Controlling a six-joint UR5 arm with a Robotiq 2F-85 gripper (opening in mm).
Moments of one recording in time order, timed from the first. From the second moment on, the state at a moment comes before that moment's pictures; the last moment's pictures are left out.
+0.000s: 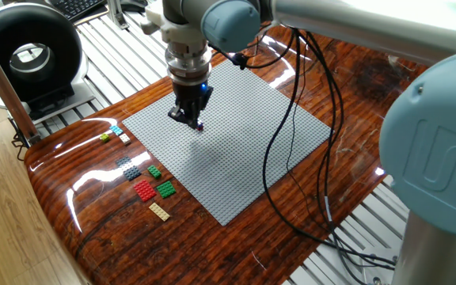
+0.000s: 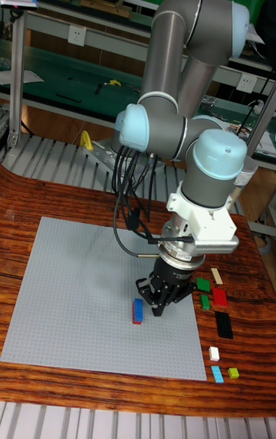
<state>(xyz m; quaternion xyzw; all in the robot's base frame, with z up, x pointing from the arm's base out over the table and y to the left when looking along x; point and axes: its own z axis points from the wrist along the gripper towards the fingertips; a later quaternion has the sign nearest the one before) 0.633 0.102 0.019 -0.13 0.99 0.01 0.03</state>
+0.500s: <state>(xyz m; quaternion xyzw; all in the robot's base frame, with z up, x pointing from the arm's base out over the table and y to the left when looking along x) 0.633 0.104 0.017 -0.11 0.99 0.01 0.02</state>
